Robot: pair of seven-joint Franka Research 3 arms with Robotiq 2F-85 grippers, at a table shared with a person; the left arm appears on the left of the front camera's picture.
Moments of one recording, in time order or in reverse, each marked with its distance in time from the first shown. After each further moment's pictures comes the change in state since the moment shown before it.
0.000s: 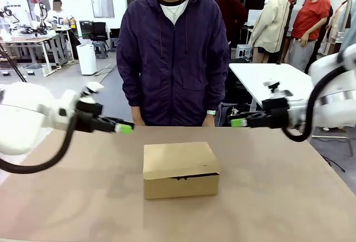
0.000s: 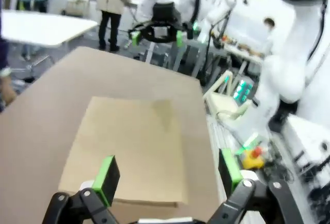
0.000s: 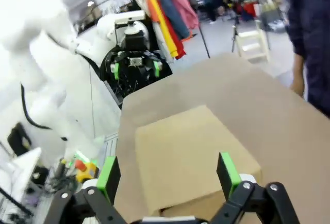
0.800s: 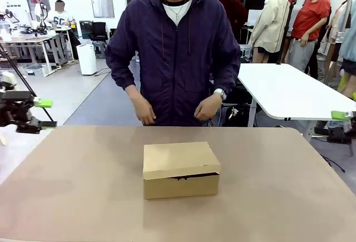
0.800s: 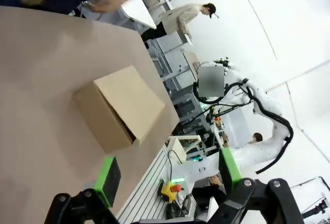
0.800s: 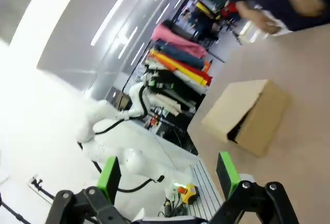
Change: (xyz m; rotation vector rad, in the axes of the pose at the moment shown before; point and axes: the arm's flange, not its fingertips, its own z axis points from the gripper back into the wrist) left arm -0.021 -0.062 0.213 0.189 -0.197 0.776; right arm -0.076 0.065 0.217 0.067 -0.282 -0.633
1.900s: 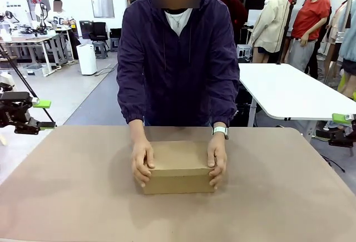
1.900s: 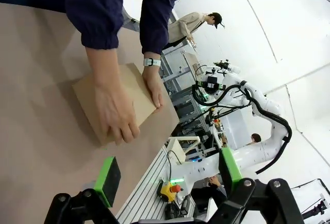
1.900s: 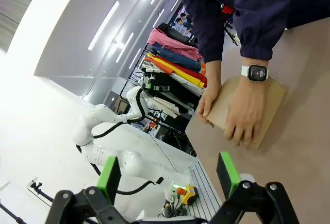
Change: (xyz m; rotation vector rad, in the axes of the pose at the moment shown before) left arm 0.001 0.003 -0.001 -0.003 0.000 0.005; right arm -0.001 -0.005 0.002 -0.007 -0.006 -0.008
